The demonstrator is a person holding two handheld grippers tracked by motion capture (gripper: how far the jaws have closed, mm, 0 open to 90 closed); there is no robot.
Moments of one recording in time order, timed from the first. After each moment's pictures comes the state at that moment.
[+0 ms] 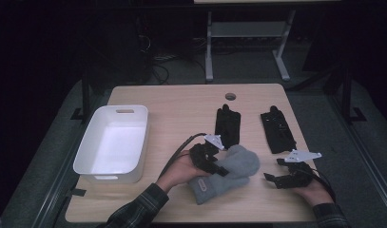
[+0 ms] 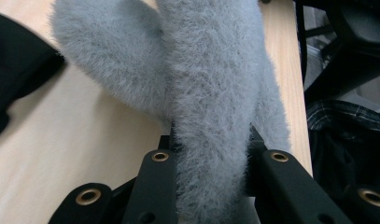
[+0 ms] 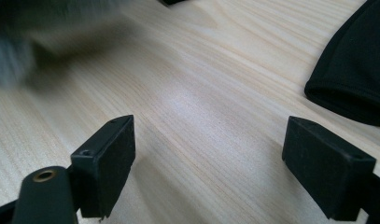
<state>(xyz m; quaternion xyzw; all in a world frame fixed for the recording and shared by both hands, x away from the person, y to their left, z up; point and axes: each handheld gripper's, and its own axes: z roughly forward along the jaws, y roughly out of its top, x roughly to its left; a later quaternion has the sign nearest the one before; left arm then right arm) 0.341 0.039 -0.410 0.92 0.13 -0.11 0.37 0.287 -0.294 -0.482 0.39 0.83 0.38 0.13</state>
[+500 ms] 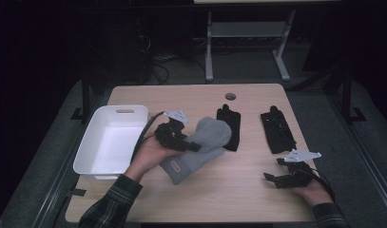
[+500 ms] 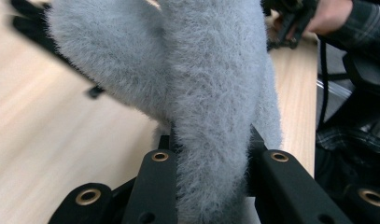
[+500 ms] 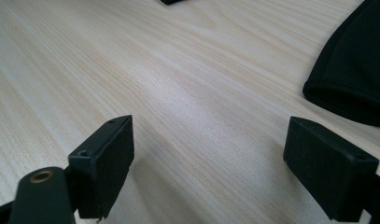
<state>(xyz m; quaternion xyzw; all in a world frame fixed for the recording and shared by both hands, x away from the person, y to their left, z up) 0.362 0.130 -0.341 0.89 0.22 -0.04 0.40 0.287 -0.294 -0.482 0.39 0.83 0.38 0.13</state>
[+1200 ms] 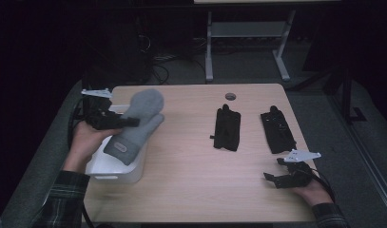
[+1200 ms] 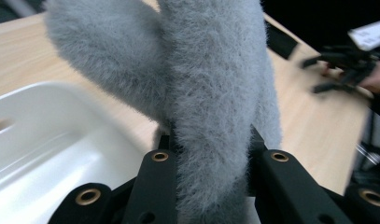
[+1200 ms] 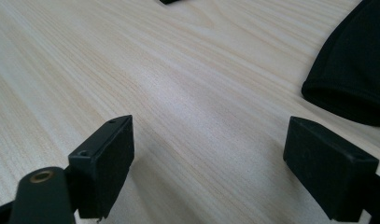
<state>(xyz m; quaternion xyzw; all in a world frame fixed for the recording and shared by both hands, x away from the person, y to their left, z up) 0.375 0.304 -0.301 0.81 0.39 0.04 0.44 0.287 -0.293 -0.482 0.39 0.83 0.38 0.14</state>
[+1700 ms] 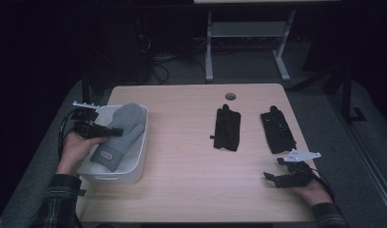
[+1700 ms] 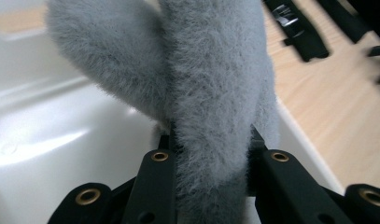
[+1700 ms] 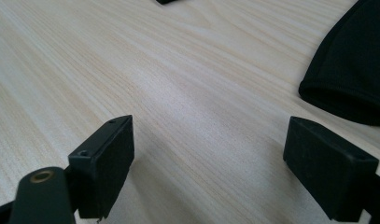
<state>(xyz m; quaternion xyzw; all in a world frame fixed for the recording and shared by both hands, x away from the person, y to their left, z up) 0.397 0.357 -0.376 0.79 0.48 0.00 0.38 0.287 -0.292 -0.482 0.40 0.82 0.38 0.14</state>
